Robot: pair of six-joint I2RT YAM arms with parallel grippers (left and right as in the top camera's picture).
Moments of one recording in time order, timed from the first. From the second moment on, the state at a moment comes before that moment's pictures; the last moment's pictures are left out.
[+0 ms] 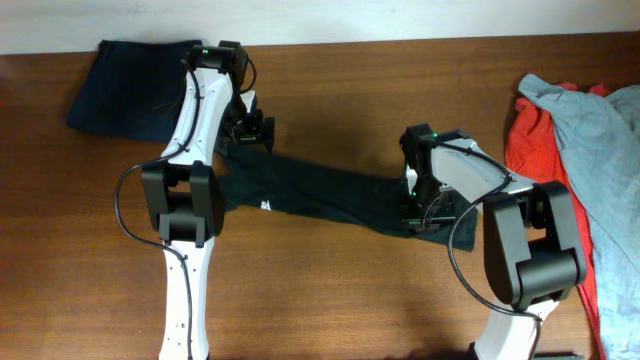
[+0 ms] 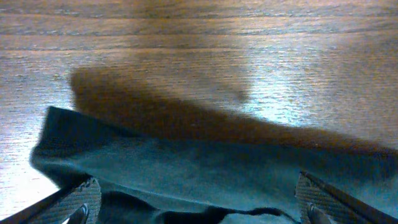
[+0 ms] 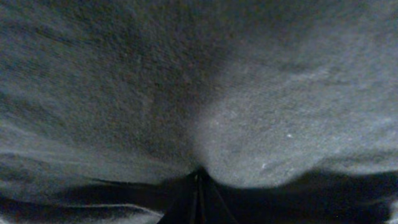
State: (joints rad) left arm -0.15 2.63 2.50 -1.55 0.11 -0.12; right arm 0.21 1.98 1.25 -1.08 -0.05 0.18
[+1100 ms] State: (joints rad) left arm -0.15 2.63 2.50 -1.55 0.11 -0.12; right arm 0.02 1.98 1.36 -1.08 0.05 0.26
